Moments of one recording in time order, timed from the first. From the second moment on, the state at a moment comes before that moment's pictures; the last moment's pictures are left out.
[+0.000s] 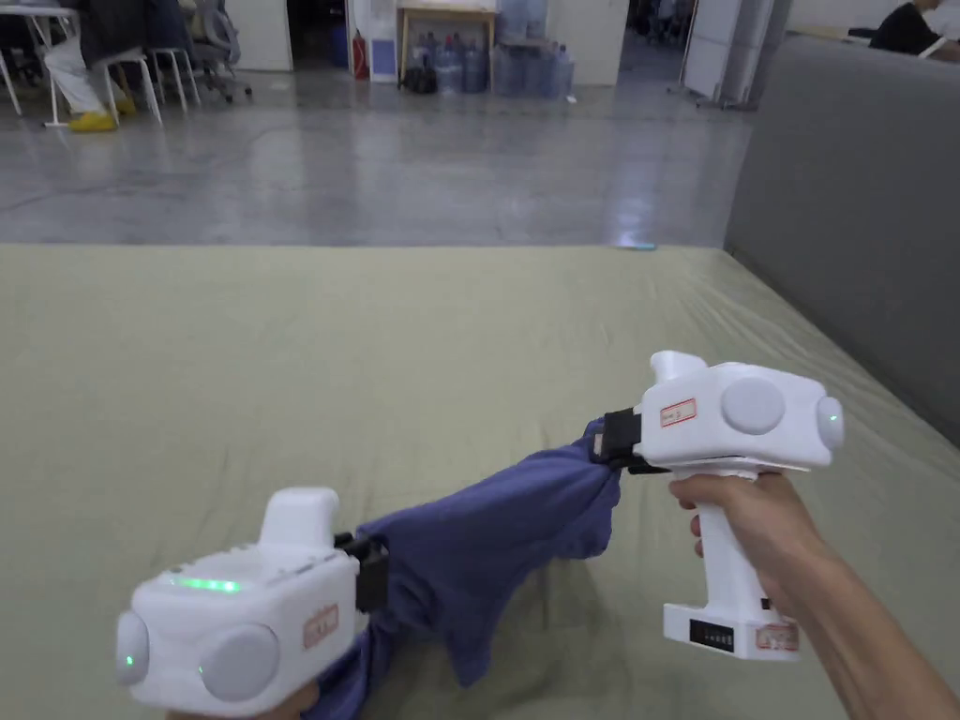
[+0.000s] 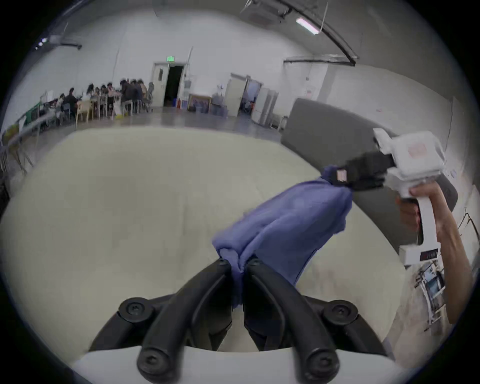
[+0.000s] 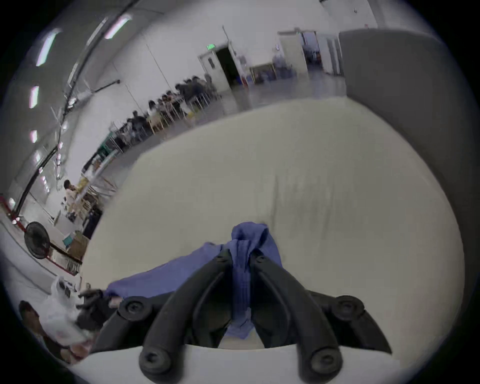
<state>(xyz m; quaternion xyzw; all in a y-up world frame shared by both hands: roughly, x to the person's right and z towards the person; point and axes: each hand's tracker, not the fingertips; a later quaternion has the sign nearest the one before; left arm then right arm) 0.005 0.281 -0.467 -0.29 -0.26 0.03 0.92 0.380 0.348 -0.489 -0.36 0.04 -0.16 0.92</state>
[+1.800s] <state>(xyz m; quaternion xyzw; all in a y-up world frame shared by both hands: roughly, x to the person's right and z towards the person) -0.047 0.259 -0.436 -0.32 -0.20 0.00 0.93 0.291 0.275 -0.386 -0.35 0.04 -0.10 0.93</state>
